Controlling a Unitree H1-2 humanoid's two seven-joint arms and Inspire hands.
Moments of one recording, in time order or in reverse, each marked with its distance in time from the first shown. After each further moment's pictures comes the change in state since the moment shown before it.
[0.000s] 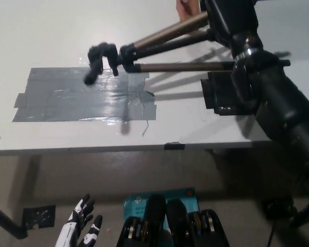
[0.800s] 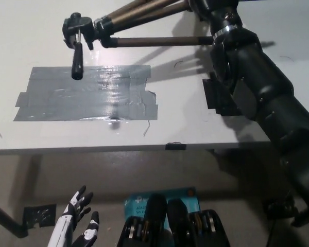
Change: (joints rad) left_arm -0.010 0.020 0.005 -0.058 0.002 0.019 -0.004; right_arm -0.126 0.088 -0.016 0.173 0.062 -0.022 -0.002
